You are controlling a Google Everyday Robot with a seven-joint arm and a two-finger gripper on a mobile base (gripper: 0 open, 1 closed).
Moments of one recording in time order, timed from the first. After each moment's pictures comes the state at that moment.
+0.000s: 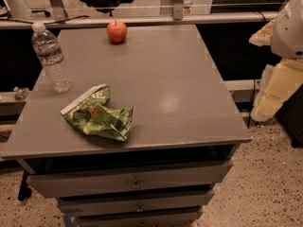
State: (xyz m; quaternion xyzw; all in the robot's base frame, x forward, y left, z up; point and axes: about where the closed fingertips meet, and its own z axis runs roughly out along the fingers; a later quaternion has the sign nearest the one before) arm 0.445 -0.208 0.978 -0.61 0.77 -0.02 0.18
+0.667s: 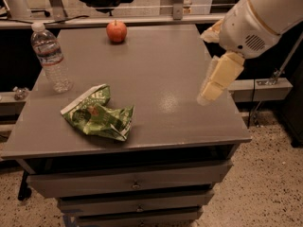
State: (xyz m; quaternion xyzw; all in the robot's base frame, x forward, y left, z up) arm 0.494 -0.123 0.966 -0.62 0.73 0.09 0.27
